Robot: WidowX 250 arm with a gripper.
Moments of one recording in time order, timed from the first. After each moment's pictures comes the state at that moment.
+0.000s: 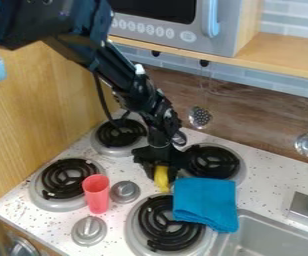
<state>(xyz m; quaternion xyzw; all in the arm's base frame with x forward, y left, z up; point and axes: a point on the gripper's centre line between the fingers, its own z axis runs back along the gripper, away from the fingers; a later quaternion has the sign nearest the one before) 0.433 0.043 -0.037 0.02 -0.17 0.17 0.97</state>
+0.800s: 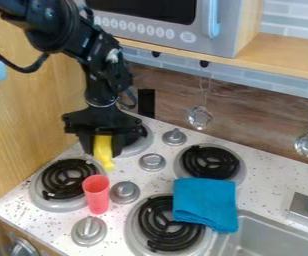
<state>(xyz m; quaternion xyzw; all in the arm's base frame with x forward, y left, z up) 0.314 0.073 0.079 0.09 -0.16 0.28 0.94</state>
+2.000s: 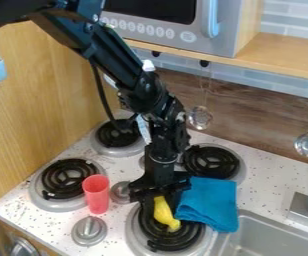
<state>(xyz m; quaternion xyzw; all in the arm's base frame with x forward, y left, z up) 0.349 -0.002 -0.033 0.03 0.00 0.44 0.90</state>
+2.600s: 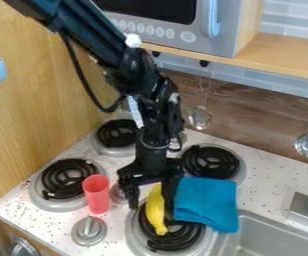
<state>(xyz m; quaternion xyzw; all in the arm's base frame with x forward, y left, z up) 0.333 0.004 0.007 0.04 -0.02 0.43 0.90</state>
